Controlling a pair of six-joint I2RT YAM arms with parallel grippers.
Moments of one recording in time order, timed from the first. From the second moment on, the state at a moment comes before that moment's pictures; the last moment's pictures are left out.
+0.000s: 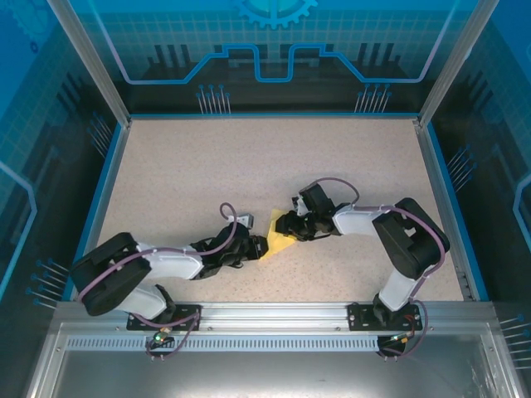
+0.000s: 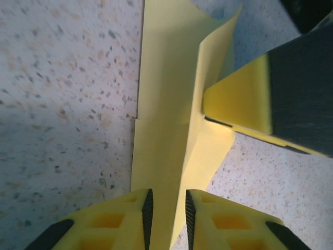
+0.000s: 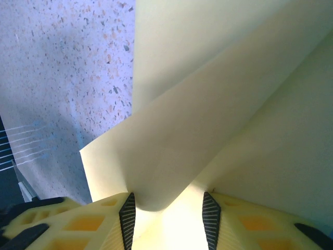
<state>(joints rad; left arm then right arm) -0.83 1.40 0.39 0.32 -0.01 -0.95 0.58 1.72 0.78 -0.06 -0.49 0.83</state>
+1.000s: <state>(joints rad) -0.77 1.55 0.52 0.28 0.14 -0.96 0.60 1.77 0.89 -0.24 -0.44 0.84</state>
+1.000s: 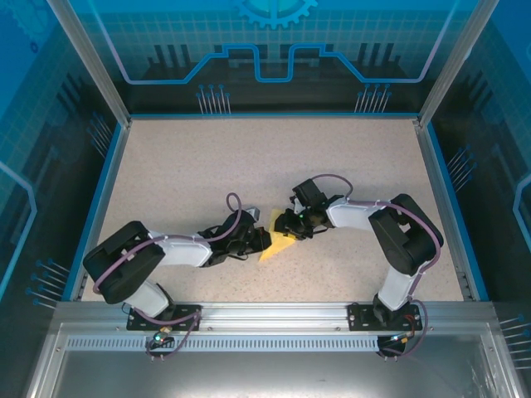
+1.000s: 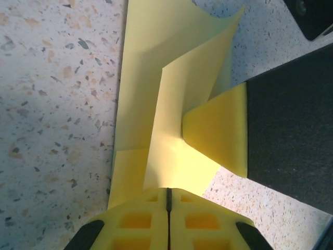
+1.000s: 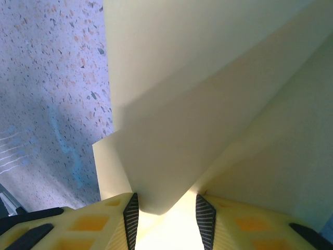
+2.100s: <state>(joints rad) -0.75 1.49 0.54 0.20 0.13 -0.98 0.60 1.84 1.01 -0.41 -0.43 0.84</state>
